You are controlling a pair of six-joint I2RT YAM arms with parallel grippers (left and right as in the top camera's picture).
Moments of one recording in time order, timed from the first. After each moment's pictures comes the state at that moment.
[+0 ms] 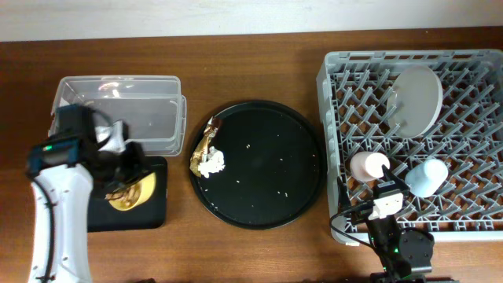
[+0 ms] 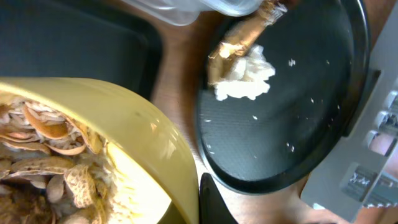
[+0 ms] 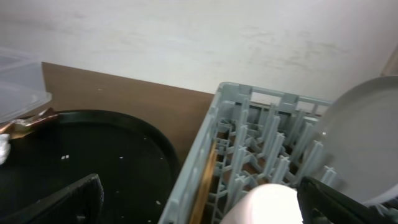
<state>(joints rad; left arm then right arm) 0.20 1.40 1.21 -1.19 0.41 -0.21 0.03 0.01 0.01 -0.06 -0.17 -0.11</state>
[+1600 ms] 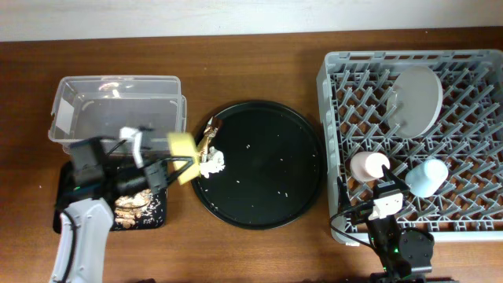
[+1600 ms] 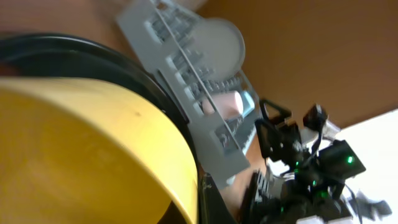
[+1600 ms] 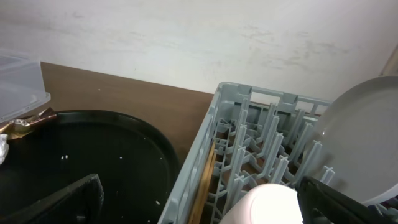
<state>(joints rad) 0.25 1.29 0.75 -0.48 1.31 0.14 0.03 0.01 0.01 -0.06 -0.17 -0.11</state>
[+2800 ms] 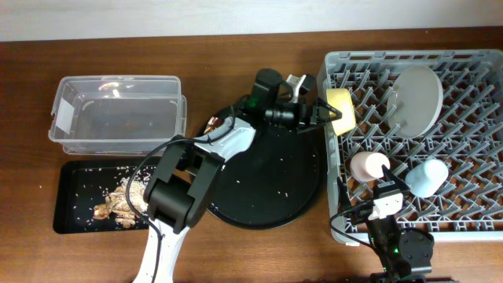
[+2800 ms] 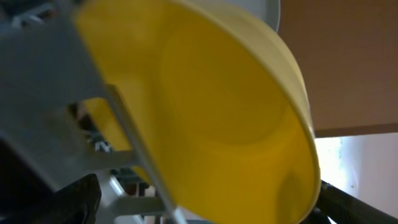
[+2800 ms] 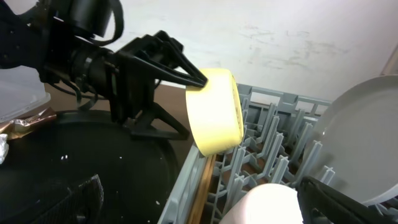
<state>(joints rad) -0.56 2.30 1.55 0.34 1.03 -0.90 0.03 0.01 0.01 -0.06 -0.17 -0.11</state>
